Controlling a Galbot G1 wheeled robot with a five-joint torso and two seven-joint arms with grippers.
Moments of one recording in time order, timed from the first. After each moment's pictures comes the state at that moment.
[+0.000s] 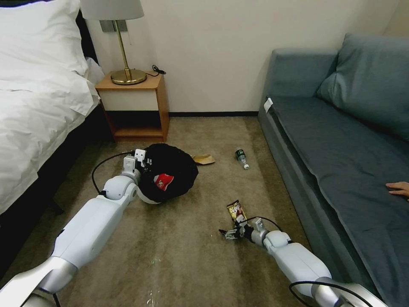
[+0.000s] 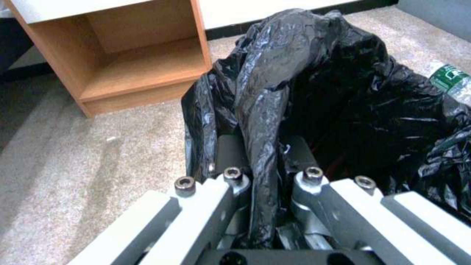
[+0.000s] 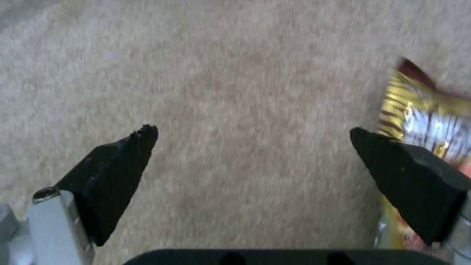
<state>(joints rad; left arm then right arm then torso) 0.56 -1.05 0.01 -1.21 -0.55 0.24 -0.11 -0.64 1.27 -0.14 0.62 0.38 0.12 -0.53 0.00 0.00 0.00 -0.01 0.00</state>
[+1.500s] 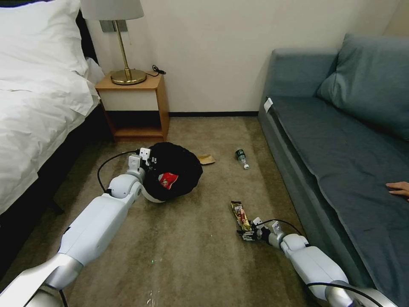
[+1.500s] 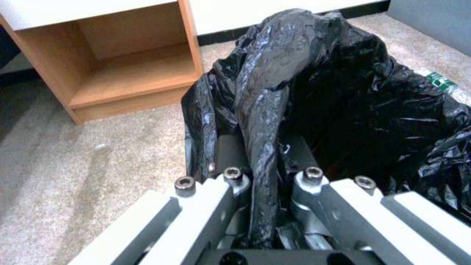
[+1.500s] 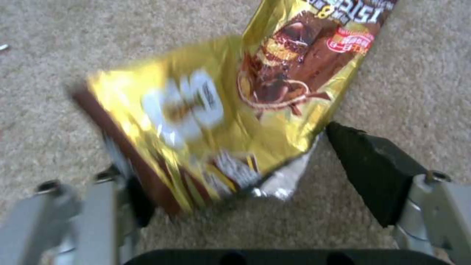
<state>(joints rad) 0.54 -1.08 0.02 -1.20 -0.55 0.24 -0.12 -0.66 1.22 -0.03 0.52 0.27 0.17 -0.54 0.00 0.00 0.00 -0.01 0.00</state>
